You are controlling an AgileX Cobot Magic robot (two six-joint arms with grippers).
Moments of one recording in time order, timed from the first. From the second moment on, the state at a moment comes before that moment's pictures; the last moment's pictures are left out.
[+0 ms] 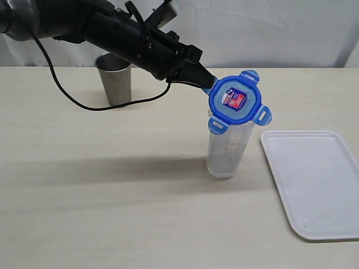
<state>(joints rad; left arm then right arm) -0.30 2.07 -1.66 -1.13 1.01 0.86 0.04 0.00 0.00 -0.06 0.35 0.04</state>
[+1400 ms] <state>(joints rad) -0.30 2.07 -1.66 -1.08 0.91 1.04 0.04 0.00 0.00 -0.06 0.35 0.04</state>
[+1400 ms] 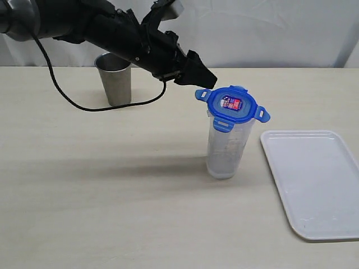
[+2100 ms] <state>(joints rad) -0.21 1.95 -1.66 -1.04 0.99 1.15 0.04 0.00 0.00 -0.06 0.35 0.04</state>
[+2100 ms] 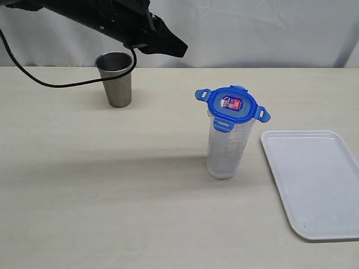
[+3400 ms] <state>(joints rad) -0.17 1.93 -1.72 0.22 0.84 0.11 0.04 0.63 -0.82 0.23 0.39 -0.07</state>
